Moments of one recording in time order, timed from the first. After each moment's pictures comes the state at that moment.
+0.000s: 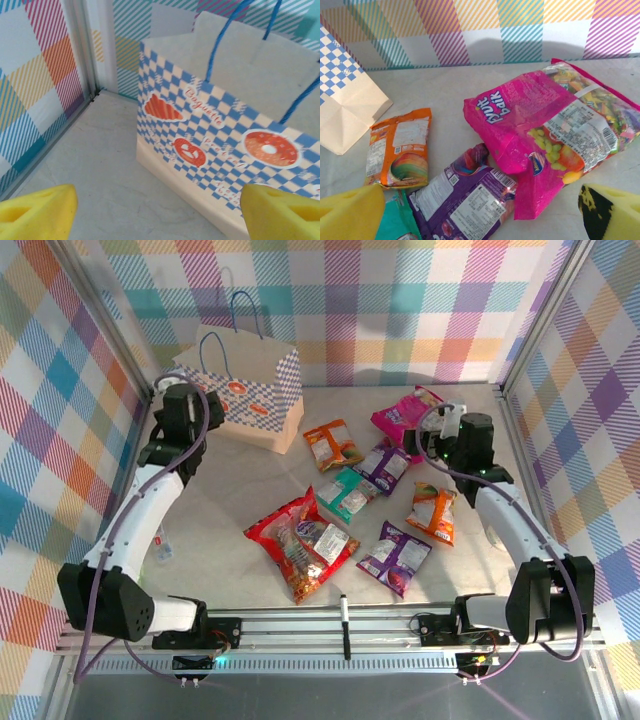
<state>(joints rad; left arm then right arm) -0.19 1.34 1.29 -0.37 -0.47 -0.32 0.13 1.28 0.91 -0.09 -0.18 0.12</state>
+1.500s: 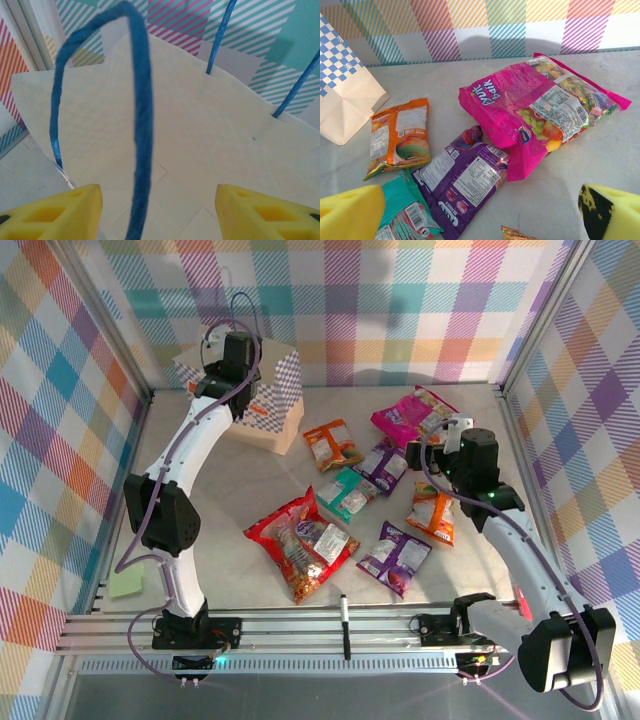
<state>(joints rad) -0.31 1.92 1.94 -0.54 -0.63 -0.45 0.20 1.05 0.86 -0.27 -0.03 0.15</state>
